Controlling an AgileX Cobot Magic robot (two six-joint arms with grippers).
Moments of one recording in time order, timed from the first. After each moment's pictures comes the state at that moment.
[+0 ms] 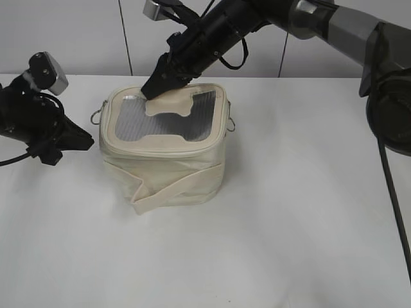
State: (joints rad) left arm -0.04 1.84 -0.96 -1.16 0.64 1.96; right arm 0.46 2.55 -2.39 0.83 1.16 -0.90
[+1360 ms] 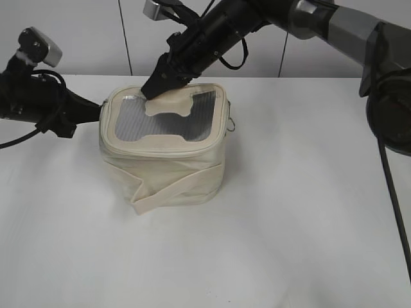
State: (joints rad) left arm -0.04 1.83 -0.96 -1.51 0.68 2.11; right arm 0.46 2.55 -2.39 0.83 1.17 -0.90
